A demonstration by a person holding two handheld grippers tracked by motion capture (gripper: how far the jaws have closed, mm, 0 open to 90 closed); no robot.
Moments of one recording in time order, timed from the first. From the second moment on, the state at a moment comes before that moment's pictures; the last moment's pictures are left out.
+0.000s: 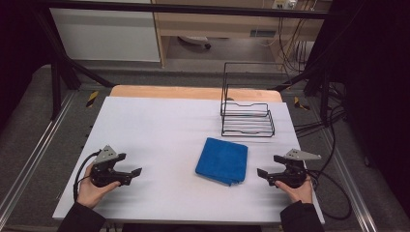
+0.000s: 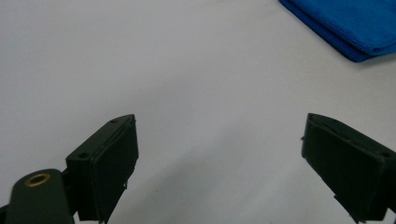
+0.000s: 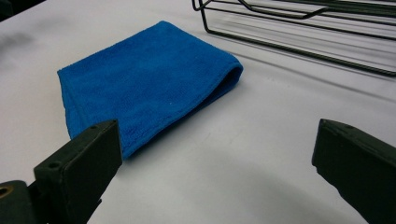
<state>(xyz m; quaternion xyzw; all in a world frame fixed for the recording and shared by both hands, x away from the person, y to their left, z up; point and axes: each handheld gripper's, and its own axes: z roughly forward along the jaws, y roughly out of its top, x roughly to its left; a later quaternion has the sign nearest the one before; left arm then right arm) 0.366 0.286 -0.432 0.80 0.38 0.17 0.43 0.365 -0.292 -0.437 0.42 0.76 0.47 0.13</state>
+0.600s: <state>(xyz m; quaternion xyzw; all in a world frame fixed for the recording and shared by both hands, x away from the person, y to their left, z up) 0.364 0.288 -0.432 0.80 0.39 0.17 0.43 0.363 -0.266 -0.433 0.41 0.78 0.45 0.13</state>
